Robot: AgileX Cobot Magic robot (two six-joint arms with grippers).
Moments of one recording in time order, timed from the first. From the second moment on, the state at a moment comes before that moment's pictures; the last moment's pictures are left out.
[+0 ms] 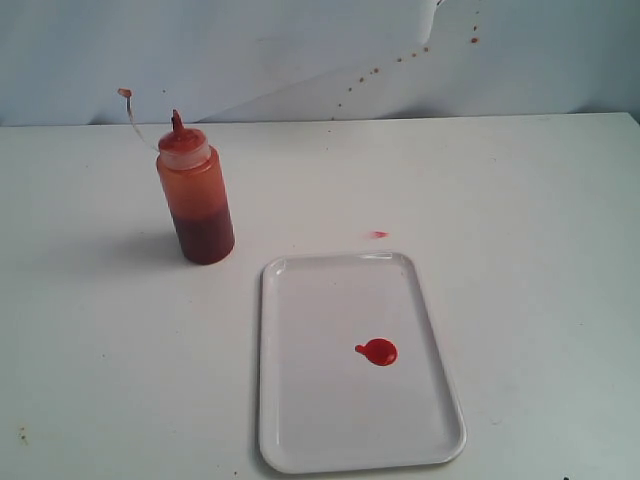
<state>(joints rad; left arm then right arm) -0.02 0.03 -0.01 0.04 0.29 -0.02 0.03 0.00 -0.47 0.36 -0.61 -0.10</state>
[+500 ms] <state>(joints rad) -0.02 0.03 -0.01 0.04 0.29 -0.02 -0.17 0.00 -0.46 0.29 -0.12 -0.35</state>
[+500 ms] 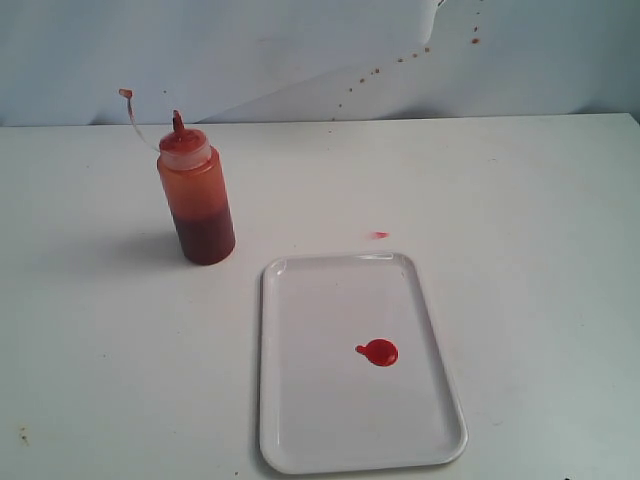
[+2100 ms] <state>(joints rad) -0.02 0.03 -0.01 0.04 0.29 -0.02 -0.17 0.00 0.00 0.02 0.02 -0.02</state>
